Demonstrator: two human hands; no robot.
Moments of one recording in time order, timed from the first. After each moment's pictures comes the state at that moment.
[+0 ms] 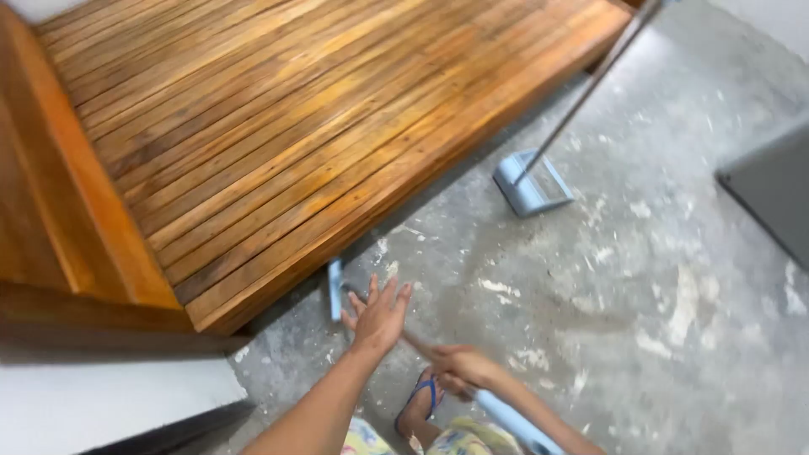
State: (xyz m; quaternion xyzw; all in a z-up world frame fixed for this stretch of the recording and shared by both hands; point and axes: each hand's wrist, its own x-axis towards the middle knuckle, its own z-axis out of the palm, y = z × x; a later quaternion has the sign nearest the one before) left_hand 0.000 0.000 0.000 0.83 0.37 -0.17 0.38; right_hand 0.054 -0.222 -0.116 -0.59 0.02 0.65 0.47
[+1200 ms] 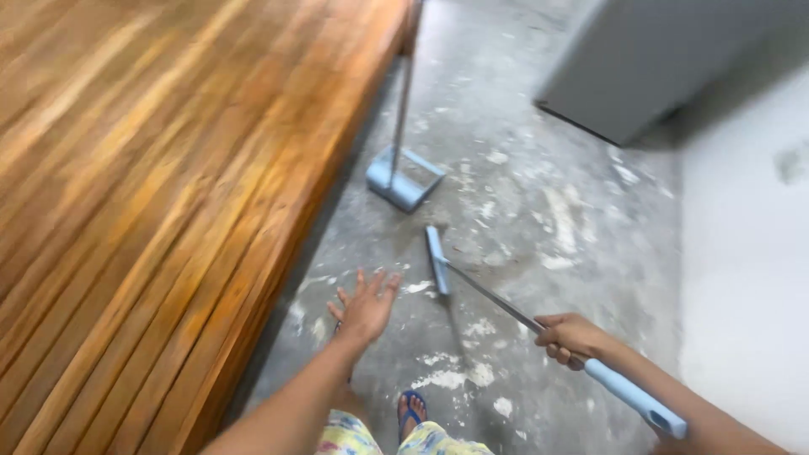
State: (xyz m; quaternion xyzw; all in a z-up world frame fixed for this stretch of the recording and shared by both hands) left_hand 0.196 -0.051 0.024 0.88 0.14 -0.29 0.34; right_hand 0.153 -0.432 0.051 -0.69 0.36 0.43 0.45
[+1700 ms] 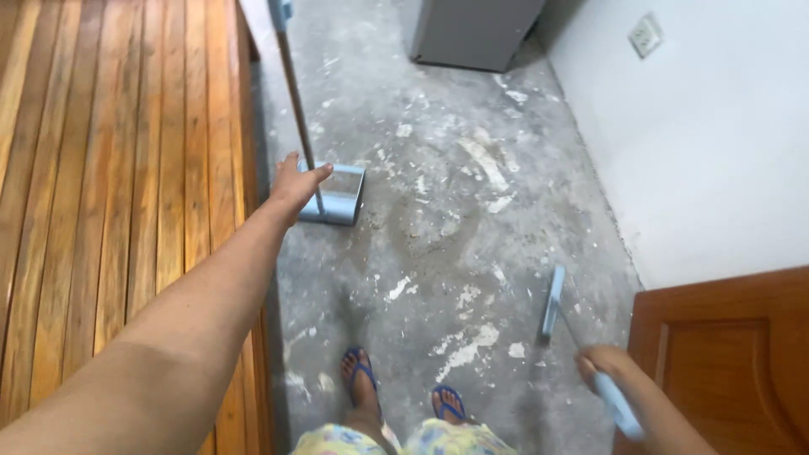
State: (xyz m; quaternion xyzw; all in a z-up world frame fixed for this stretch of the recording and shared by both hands) left_hand 0.589 -0.041 0.030 0.89 -0.08 -0.19 0.41; right_hand -0.007 -0.449 -0.076 -0.53 0.66 0.22 0.48
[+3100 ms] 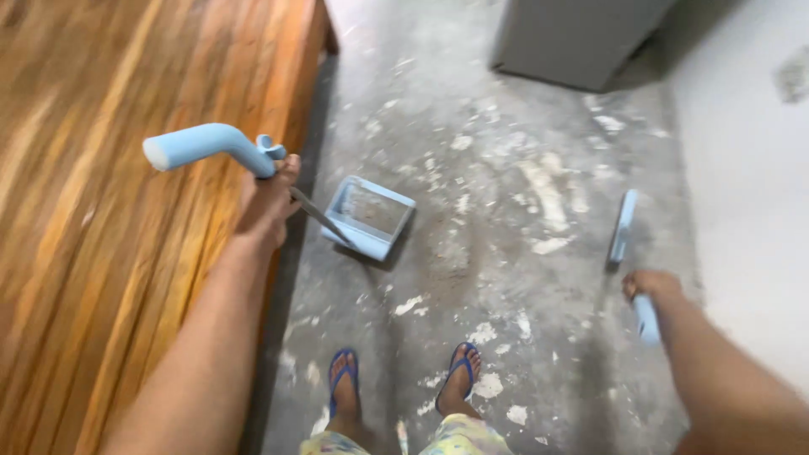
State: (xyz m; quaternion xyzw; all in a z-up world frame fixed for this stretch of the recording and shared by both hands) left_hand 0.517 -0.131 0.100 0.73 0.11 -0.06 0.67; right_hand 0.258 -0.853 -0.238 -0.60 0.58 0.18 0.52
